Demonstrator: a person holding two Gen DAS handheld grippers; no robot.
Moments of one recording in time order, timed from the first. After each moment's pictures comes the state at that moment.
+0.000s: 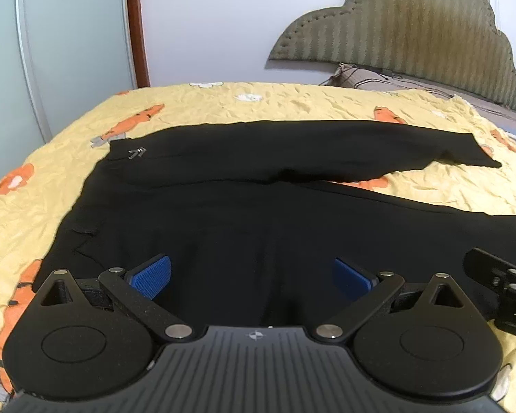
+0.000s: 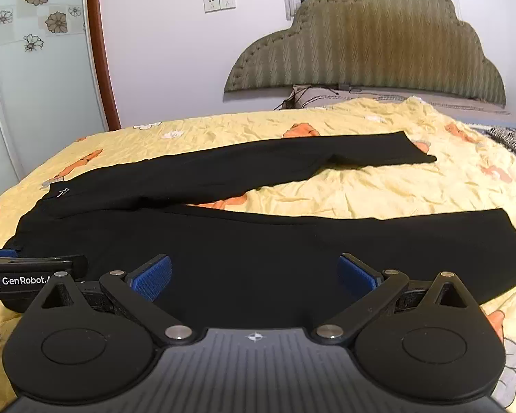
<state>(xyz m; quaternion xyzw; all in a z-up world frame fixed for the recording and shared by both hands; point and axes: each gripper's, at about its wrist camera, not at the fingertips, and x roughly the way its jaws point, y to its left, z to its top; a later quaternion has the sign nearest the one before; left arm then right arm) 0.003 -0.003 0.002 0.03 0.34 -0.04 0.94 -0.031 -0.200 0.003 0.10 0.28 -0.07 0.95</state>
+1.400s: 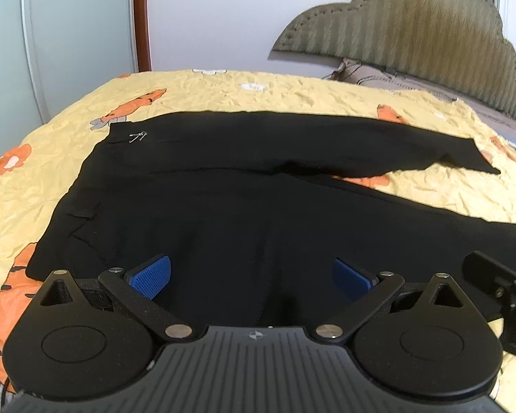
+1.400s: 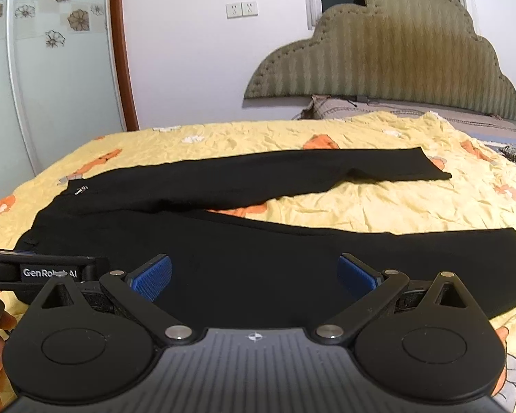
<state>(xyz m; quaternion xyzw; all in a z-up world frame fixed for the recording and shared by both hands) 0.008 0.007 0.000 0.01 0.36 -0.03 0.93 -0.033 -0.191 0.009 0.08 0.27 -0.04 0.96</state>
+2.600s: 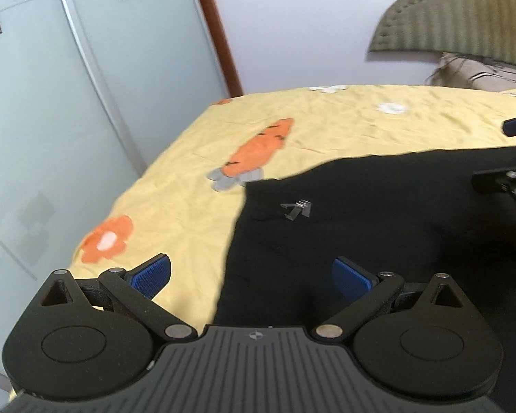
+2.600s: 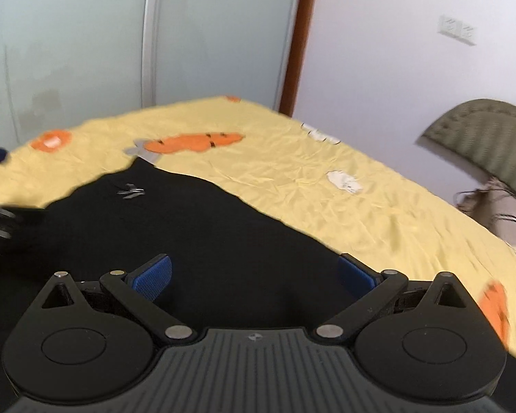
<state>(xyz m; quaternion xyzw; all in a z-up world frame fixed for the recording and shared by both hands) 0.148 0.123 0.029 0.11 0.35 0.12 0.92 0.264 -0.108 0.020 -0.12 0.29 0.26 0.91</state>
